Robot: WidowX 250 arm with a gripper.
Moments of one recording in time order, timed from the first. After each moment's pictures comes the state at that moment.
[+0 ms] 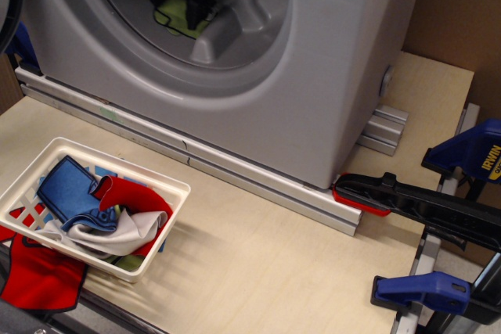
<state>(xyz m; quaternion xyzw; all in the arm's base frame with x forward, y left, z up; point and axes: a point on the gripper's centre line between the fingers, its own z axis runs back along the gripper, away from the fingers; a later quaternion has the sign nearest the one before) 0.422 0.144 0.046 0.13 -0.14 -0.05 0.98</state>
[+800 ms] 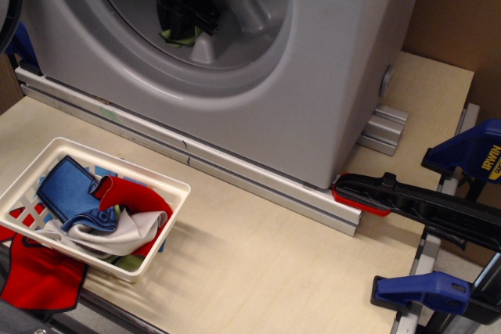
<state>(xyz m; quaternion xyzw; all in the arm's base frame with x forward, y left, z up) 0.396 0.144 0.040 0.15 -0.13 -0.03 0.98</state>
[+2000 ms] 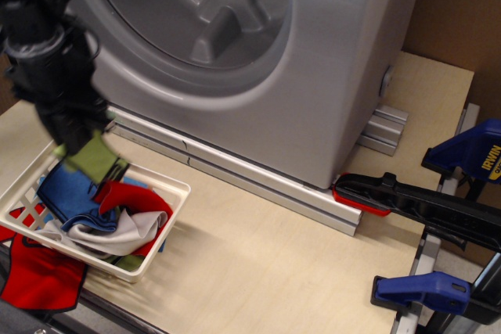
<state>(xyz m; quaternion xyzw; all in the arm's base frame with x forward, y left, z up) 0.210 0.135 0.031 0.01 -0.04 0.04 1.00</state>
